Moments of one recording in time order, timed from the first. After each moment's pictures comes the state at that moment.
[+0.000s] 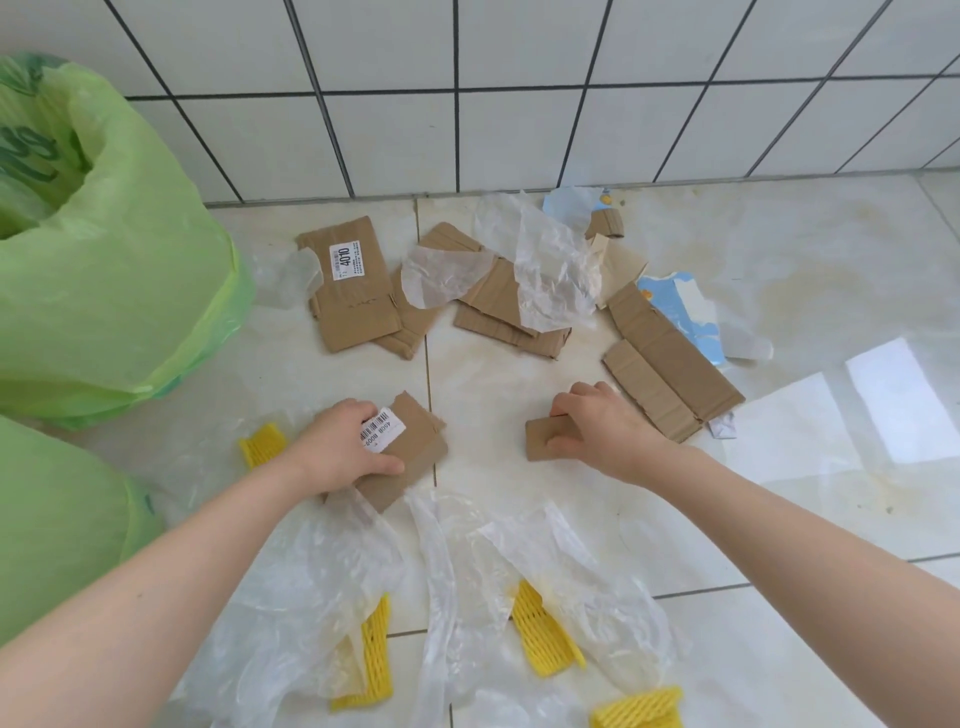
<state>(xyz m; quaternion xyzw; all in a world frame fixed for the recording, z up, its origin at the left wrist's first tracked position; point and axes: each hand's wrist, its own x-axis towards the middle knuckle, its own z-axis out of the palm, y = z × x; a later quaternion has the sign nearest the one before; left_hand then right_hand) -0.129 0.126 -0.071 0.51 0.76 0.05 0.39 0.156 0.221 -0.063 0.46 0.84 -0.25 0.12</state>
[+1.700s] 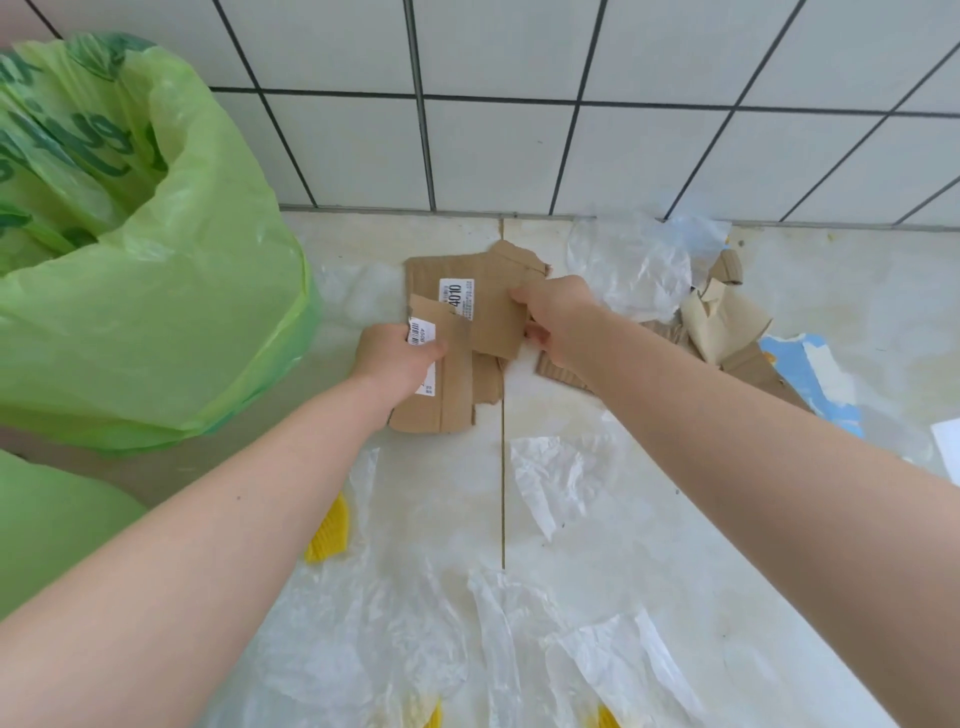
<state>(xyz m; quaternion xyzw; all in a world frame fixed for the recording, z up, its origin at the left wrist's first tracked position) -0.172 0.234 -0.072 0.27 0.82 0.32 0.39 -0.044 0.345 -0.056 0.64 0.45 -0.61 -0.15</state>
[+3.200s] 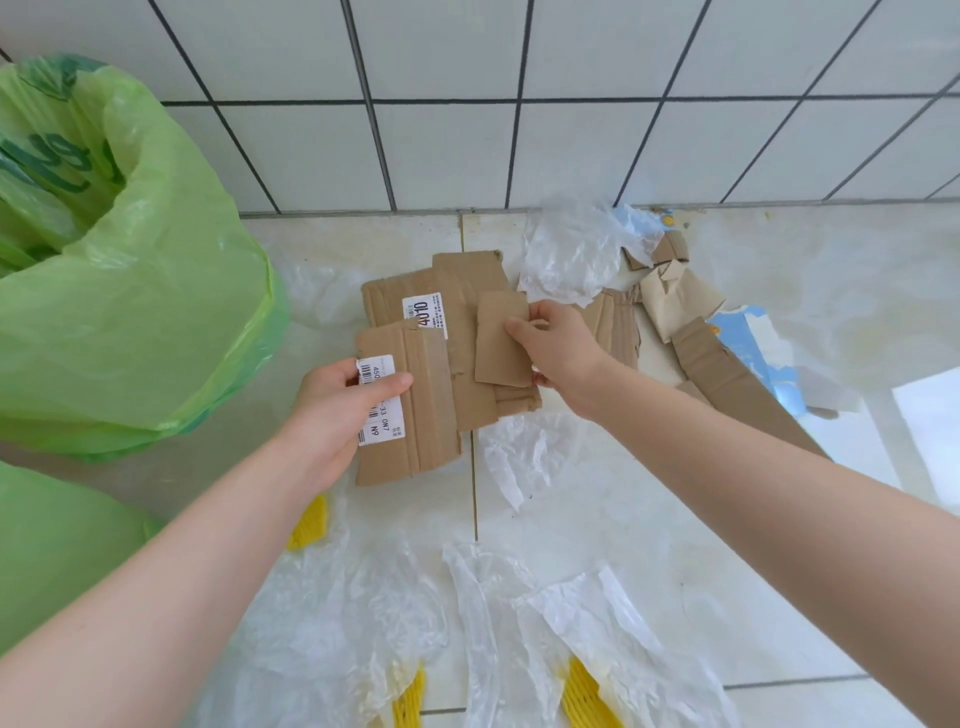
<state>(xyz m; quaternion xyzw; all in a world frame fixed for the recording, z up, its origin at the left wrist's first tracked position) -0.156 0.173 -0.045 0.15 0.72 0.44 0.52 0.022 0.294 -0.045 0.58 0.51 -0.60 -0.17</state>
